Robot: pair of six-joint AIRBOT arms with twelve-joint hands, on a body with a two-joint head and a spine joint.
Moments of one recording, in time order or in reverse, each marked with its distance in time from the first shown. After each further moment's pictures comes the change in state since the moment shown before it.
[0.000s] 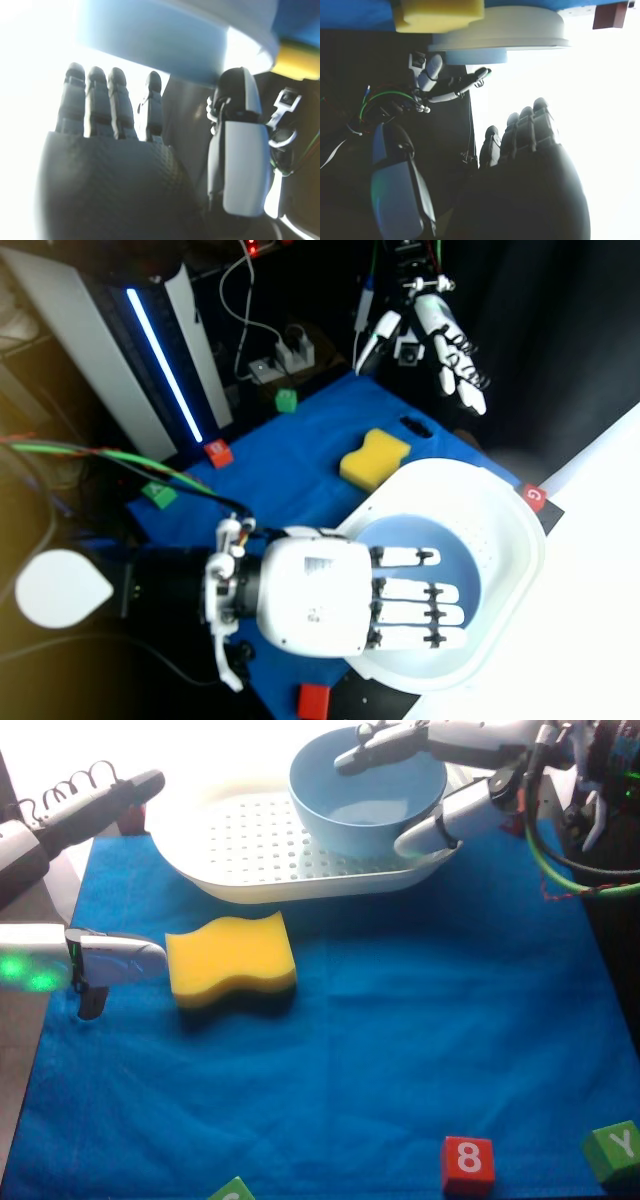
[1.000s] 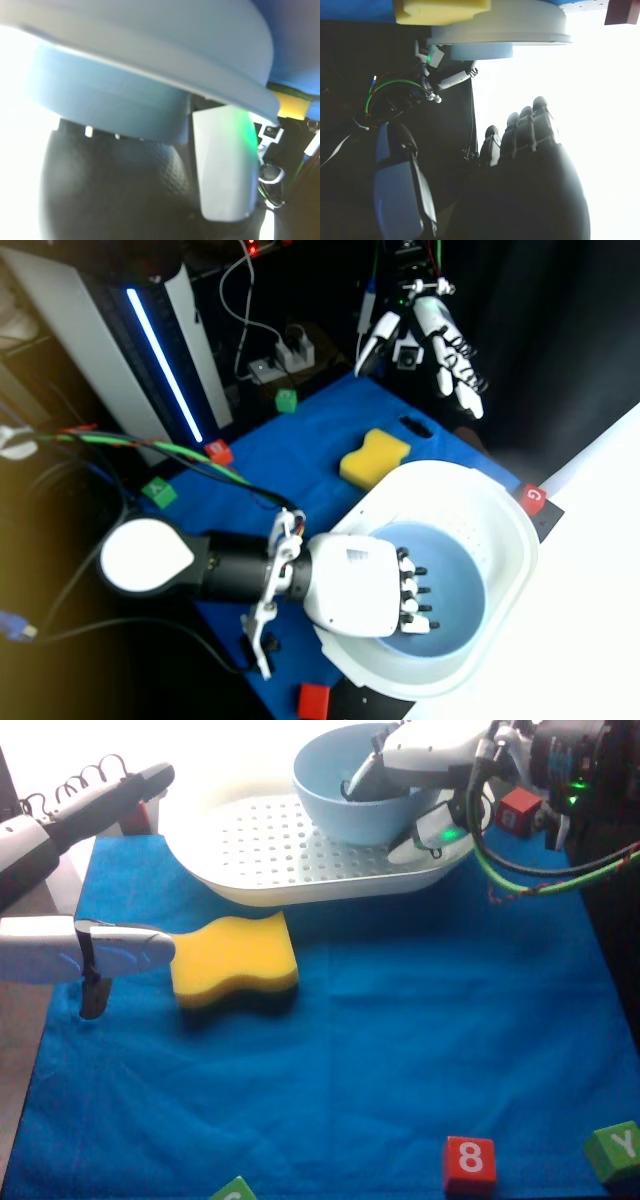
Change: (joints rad) left arm -0.023 -0.021 0.019 0.018 -0.001 -0.021; right arm 0.032 -0.123 0.118 -0.259 -0.072 0.140
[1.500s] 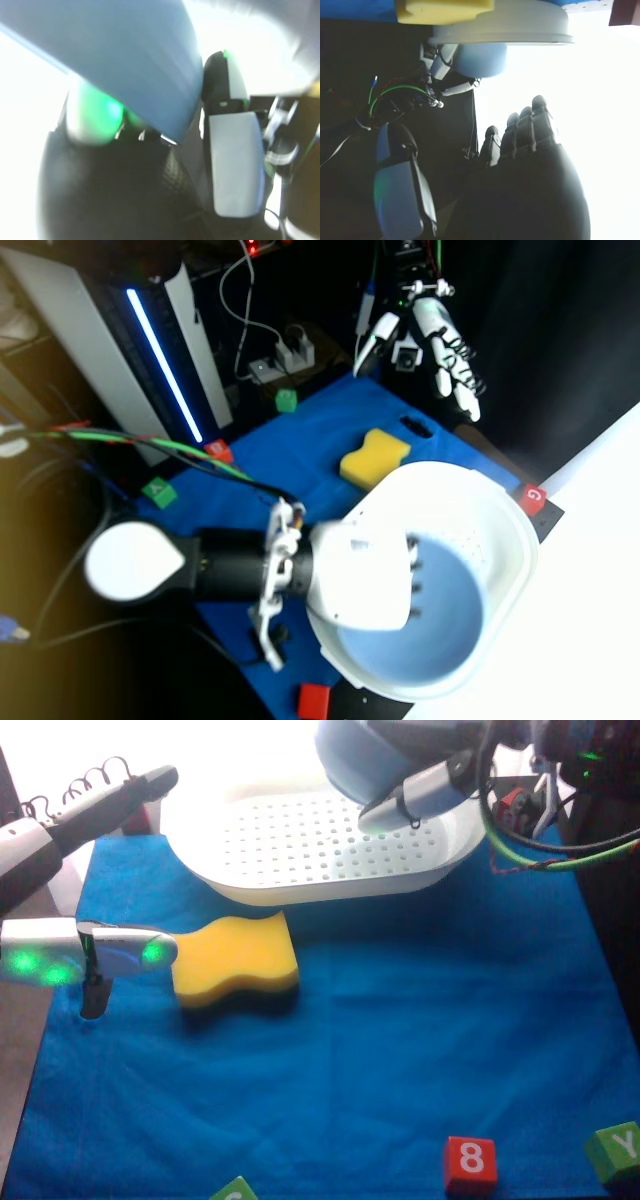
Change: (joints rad) left arm 0.003 -0.006 0.000 -0.003 -0.006 -0.010; right arm 0.016 0.027 0.004 0.211 0.193 -0.004
